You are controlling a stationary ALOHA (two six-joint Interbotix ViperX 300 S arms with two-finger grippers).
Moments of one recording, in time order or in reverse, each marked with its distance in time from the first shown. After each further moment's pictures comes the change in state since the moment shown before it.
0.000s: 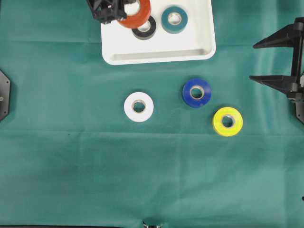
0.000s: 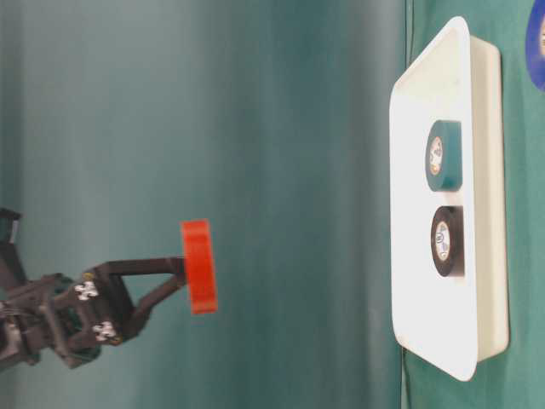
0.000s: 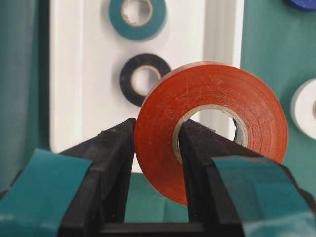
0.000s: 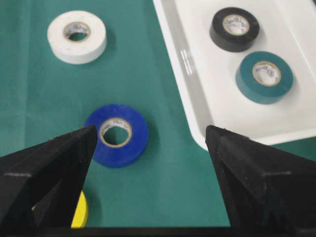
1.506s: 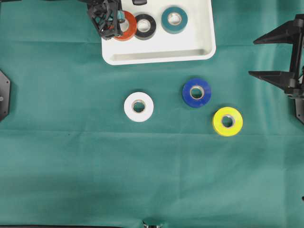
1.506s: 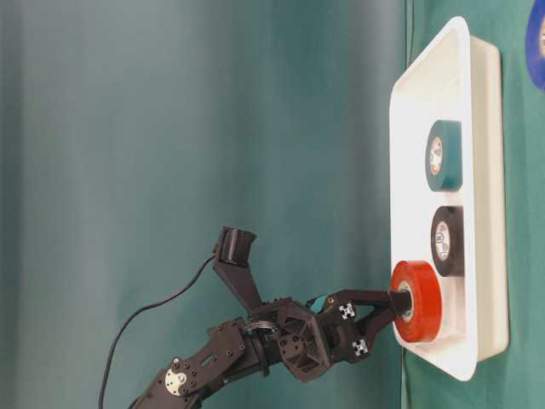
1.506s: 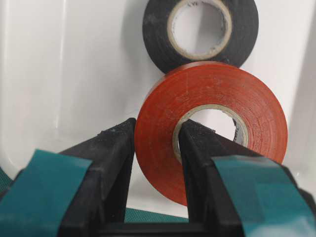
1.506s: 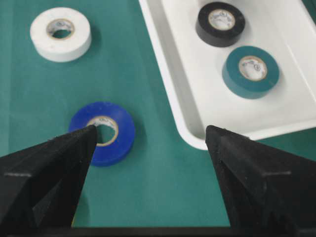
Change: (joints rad) left arm 0.143 0.179 0.405 0.000 -0.512 0.051; right arm -0.037 0.012 0.000 -0.012 0.000 -0.003
